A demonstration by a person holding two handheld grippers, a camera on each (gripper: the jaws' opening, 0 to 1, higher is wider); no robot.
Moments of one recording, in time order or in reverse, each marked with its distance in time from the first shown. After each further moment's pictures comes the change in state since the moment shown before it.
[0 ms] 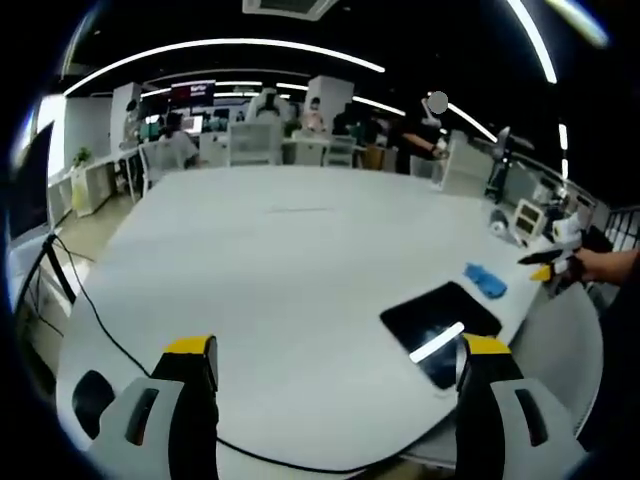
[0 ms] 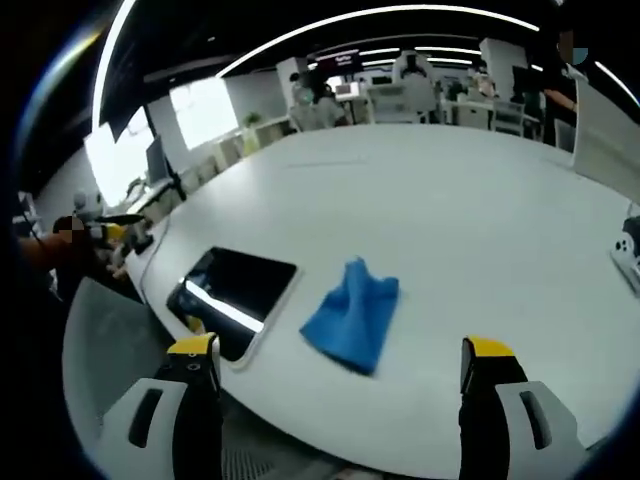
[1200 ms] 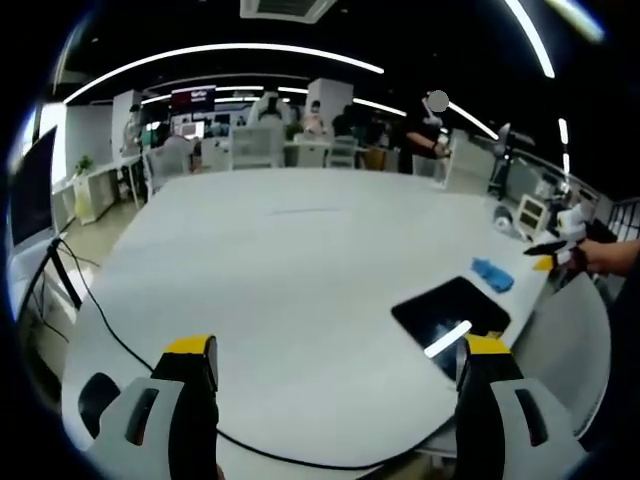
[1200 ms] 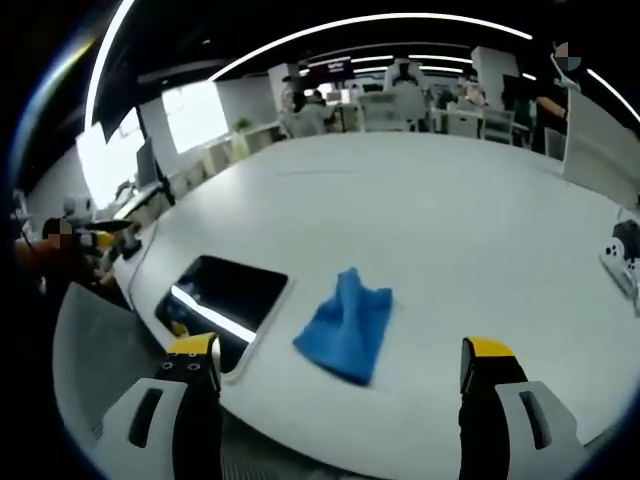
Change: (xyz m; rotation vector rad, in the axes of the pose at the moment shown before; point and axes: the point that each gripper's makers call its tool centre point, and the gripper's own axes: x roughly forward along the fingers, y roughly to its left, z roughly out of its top) left arm -0.001 0.011 -0.008 0.032 -0.009 0.023; right arm 0.001 -0.007 0.004 -0.002 -0.032 -0.070
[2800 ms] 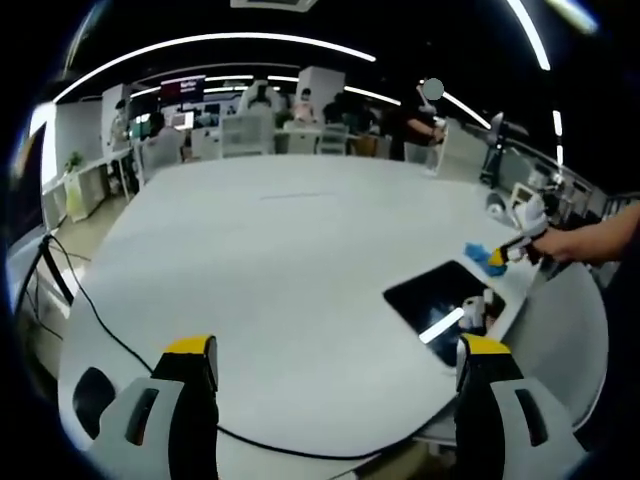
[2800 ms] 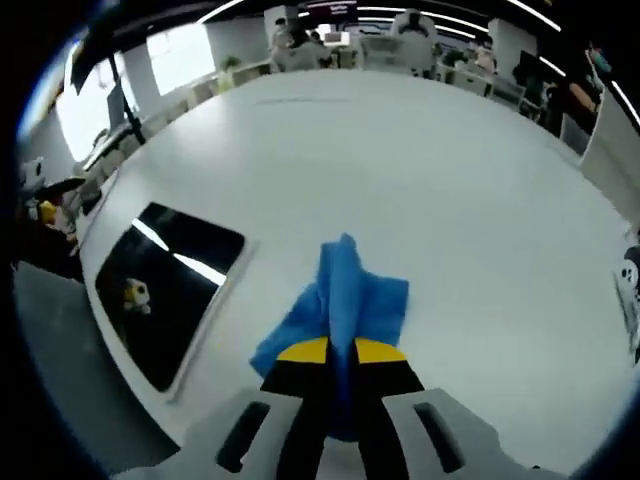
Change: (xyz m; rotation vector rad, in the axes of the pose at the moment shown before) left arm 0.002 -0.004 -0.014 0.009 0.057 -0.034; right arm 0.087 -0.011 -0.023 -0.097 0.241 -0.088
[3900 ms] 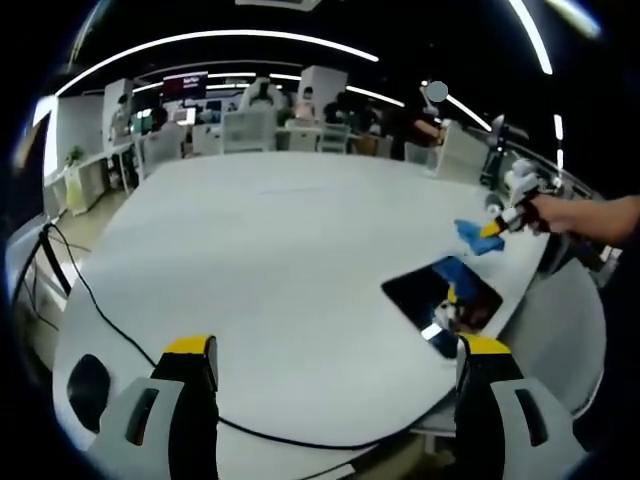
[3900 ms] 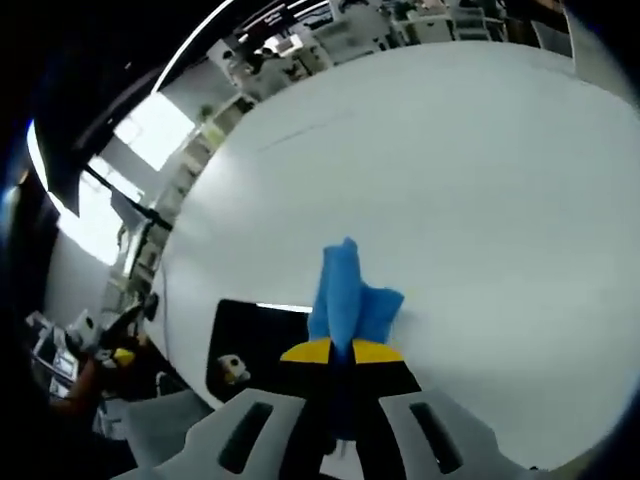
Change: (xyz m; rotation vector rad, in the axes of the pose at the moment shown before) left arm -0.005 -0.002 -0.011 -0.016 0.003 -0.010; right arm -0.010 0.074 0.074 0.396 0.084 0.258
